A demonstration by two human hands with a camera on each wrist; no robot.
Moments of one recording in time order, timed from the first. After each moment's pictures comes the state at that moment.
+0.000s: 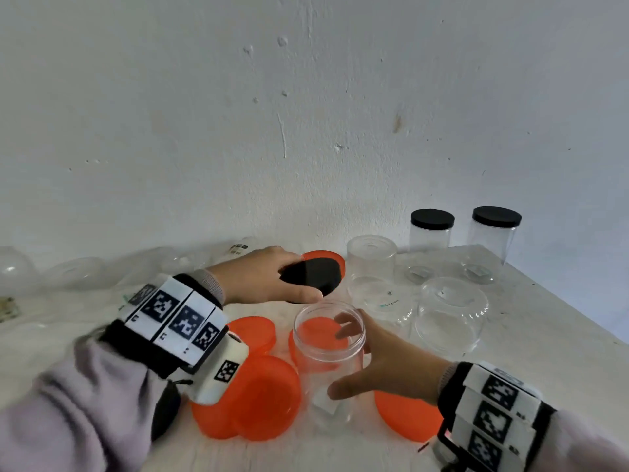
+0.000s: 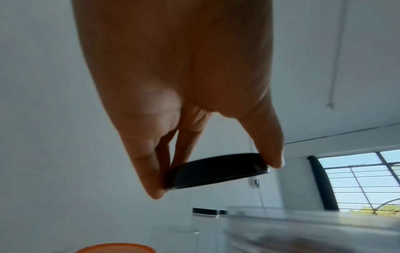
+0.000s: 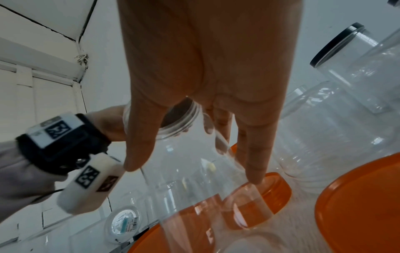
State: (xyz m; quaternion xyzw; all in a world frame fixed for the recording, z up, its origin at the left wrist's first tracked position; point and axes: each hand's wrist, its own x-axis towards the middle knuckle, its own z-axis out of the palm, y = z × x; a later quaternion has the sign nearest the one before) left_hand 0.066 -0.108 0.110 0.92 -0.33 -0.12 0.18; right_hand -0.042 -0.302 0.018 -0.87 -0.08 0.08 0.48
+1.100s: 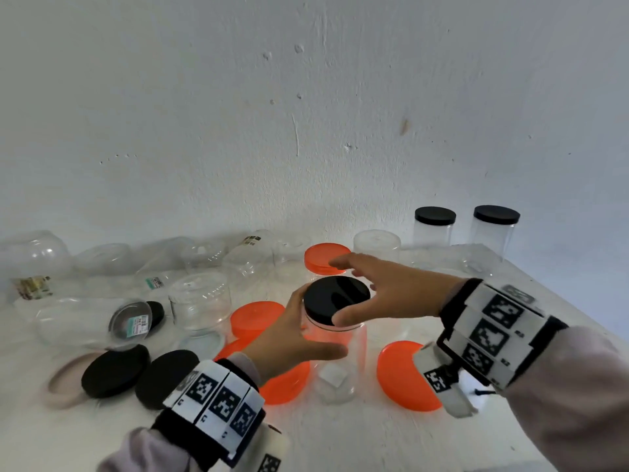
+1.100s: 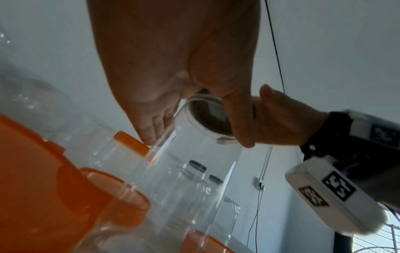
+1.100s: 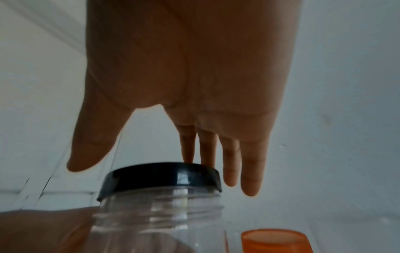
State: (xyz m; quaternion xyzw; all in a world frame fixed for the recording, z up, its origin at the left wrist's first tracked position) left_hand -0.002 -0.104 0.007 0.79 -0.25 -0.15 0.54; right_hand -0.046 -0.294 0.101 -0.95 -0.14 0.07 0.28
